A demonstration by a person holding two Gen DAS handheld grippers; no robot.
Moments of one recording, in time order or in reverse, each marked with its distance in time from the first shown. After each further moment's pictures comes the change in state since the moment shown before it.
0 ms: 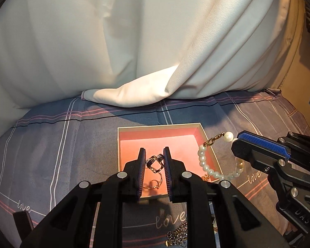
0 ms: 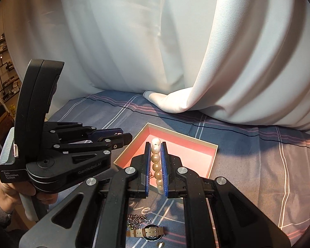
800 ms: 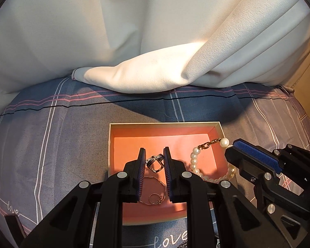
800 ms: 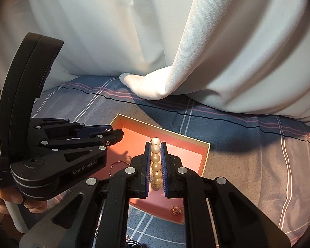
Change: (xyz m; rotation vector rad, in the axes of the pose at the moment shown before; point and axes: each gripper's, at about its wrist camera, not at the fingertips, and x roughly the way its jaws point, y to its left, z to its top) left arm 0.082 0.011 0.020 -0.074 0.178 0.002; right arm 0.083 -0.028 -0.001 0.043 0.167 -0.085
